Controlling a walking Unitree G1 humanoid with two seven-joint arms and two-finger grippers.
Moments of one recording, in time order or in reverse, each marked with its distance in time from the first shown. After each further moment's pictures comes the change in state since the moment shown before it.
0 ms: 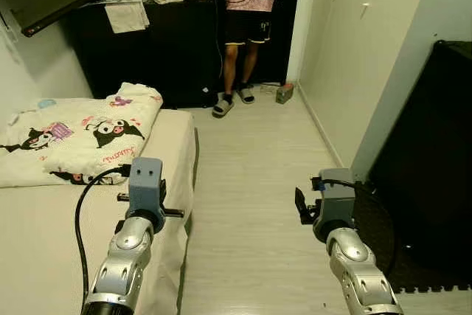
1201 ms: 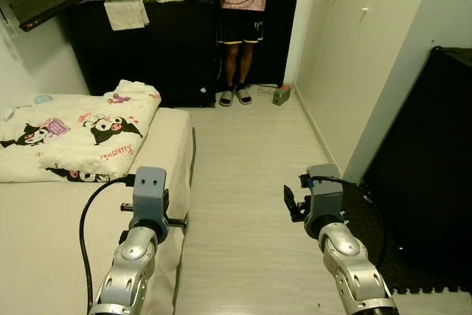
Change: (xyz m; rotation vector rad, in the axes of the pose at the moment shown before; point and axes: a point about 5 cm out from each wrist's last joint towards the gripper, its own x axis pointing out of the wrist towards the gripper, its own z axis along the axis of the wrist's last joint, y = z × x) left arm -0.012 -0.004 -0.017 -0.009 0.042 0.030; right arm 0.004 0.016 0.006 -0.024 -0.006 0.096
